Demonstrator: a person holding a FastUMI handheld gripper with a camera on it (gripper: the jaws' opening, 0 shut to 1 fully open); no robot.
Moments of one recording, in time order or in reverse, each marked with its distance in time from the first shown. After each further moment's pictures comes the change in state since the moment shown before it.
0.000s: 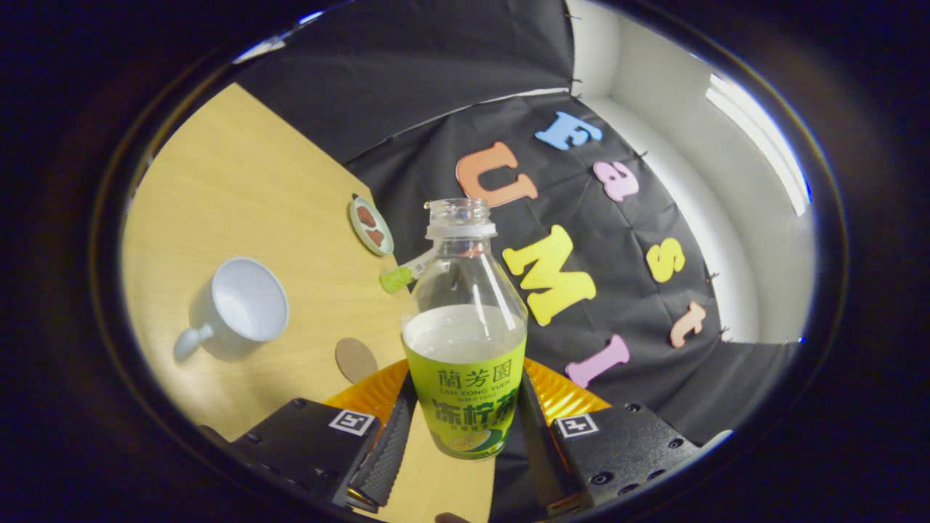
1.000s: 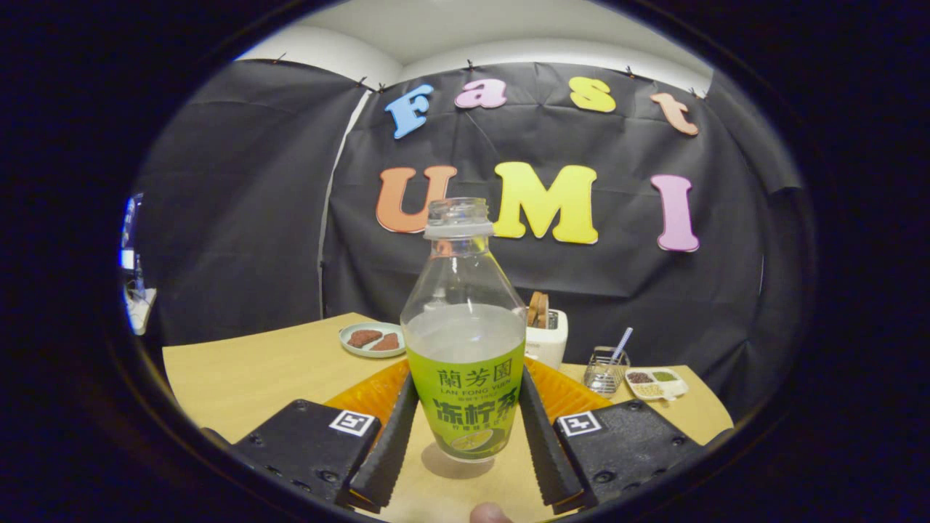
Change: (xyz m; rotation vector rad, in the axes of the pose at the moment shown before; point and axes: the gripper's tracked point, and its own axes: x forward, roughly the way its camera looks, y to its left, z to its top) arm 0.141 0.015 0.016 0.899 -0.041 0.291
